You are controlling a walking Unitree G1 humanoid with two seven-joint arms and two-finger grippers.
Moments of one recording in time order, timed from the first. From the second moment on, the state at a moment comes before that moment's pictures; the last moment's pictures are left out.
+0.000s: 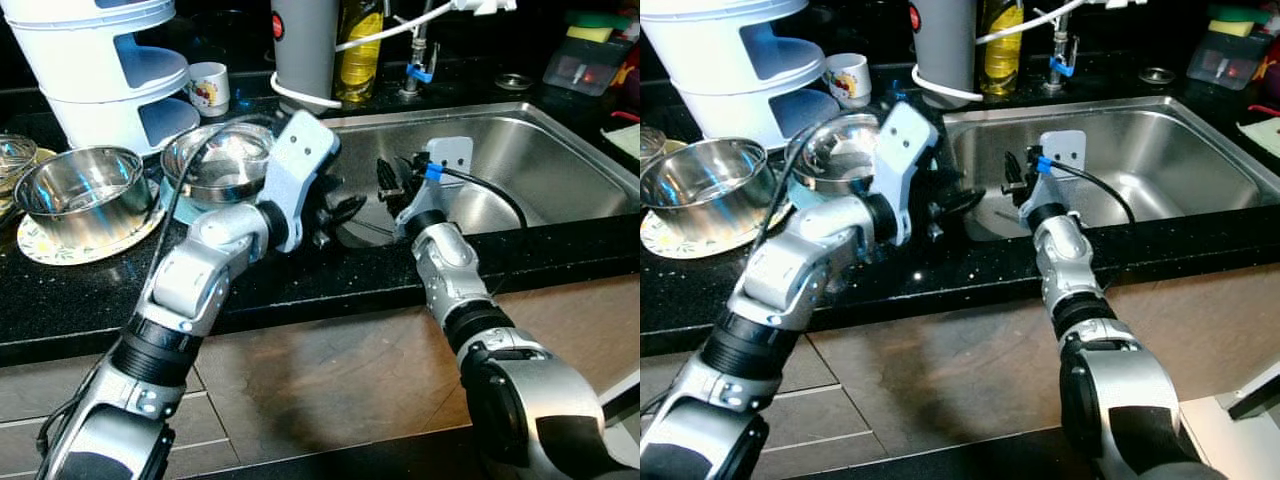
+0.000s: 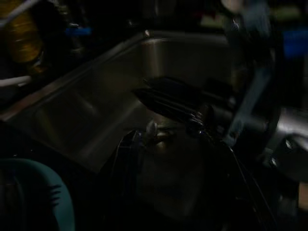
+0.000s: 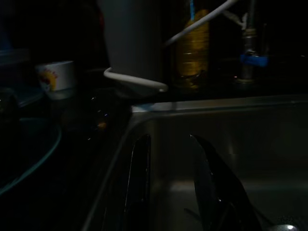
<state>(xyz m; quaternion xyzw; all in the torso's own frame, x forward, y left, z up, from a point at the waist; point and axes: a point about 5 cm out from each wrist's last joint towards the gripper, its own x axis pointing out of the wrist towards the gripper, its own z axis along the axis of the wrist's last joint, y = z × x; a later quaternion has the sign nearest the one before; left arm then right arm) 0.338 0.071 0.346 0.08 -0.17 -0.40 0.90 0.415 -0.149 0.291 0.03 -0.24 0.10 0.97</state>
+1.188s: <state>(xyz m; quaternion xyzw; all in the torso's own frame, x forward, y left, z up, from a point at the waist) 0.318 0.323 0.377 0.08 0.03 0.19 0.98 0.368 -0.090 0.329 0.12 -0.27 0.38 0.88</state>
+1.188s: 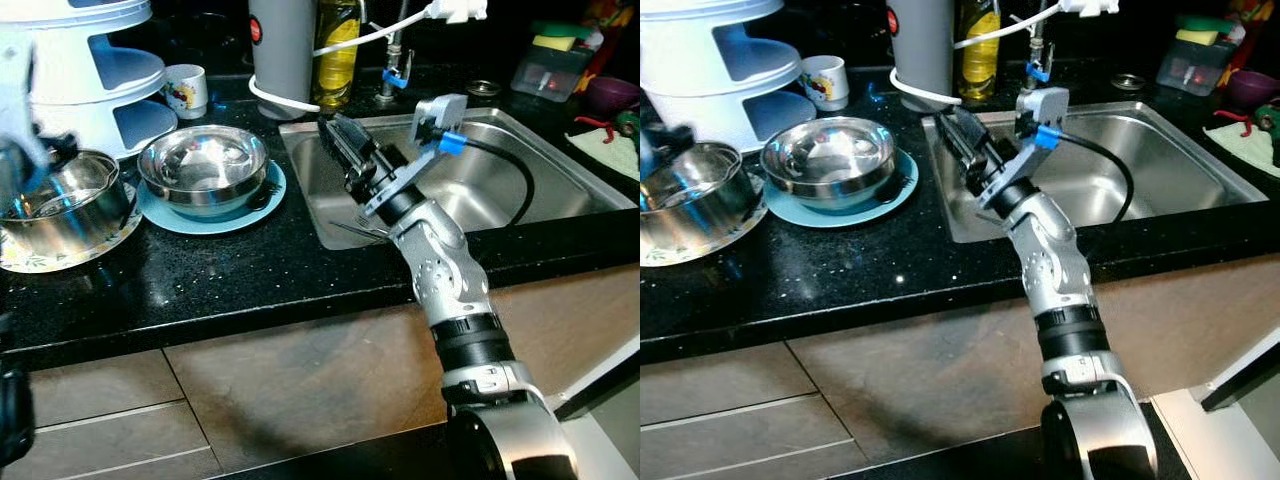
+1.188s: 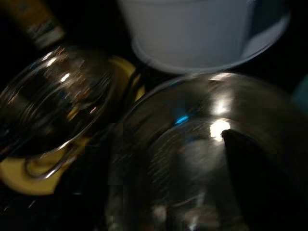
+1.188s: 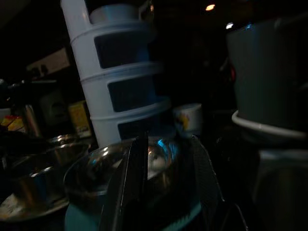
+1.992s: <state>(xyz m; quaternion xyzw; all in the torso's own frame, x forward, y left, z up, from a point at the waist) 0.324 0.359 0.328 -0.04 0.07 0.21 0.97 0.353 -0.076 0.325 0.08 -0.23 0.44 0.86</state>
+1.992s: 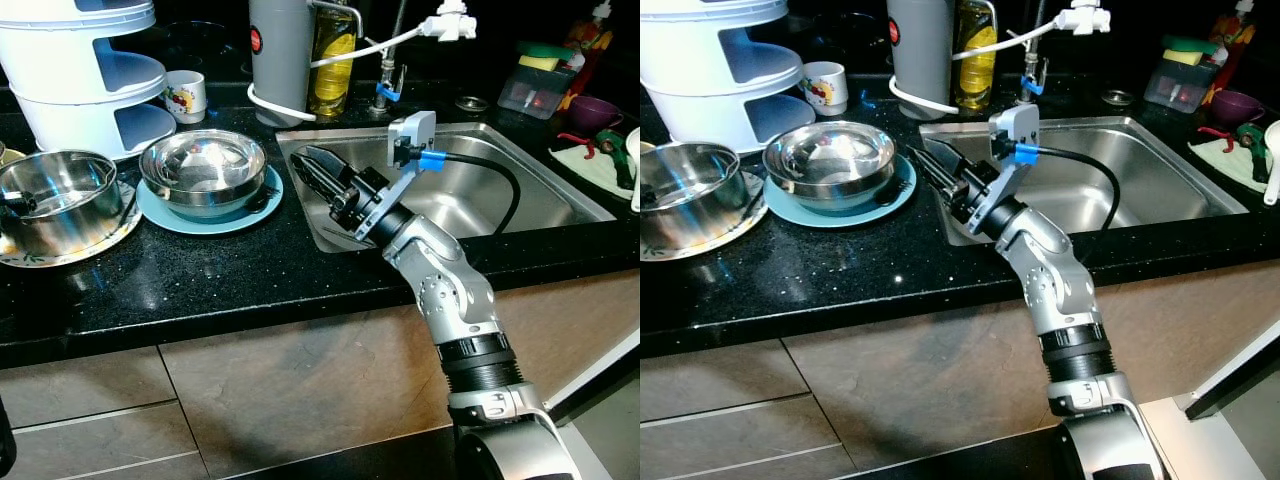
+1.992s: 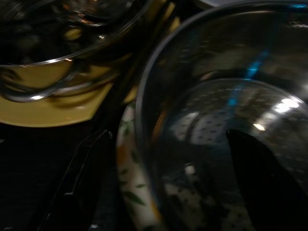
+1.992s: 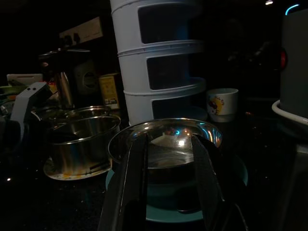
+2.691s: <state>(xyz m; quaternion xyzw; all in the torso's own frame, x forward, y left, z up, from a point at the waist) 0.329 0.358 0.350 -0.04 0.02 0.19 0.98 0.352 -0.078 0.327 0.08 -0.23 0.44 0.87</state>
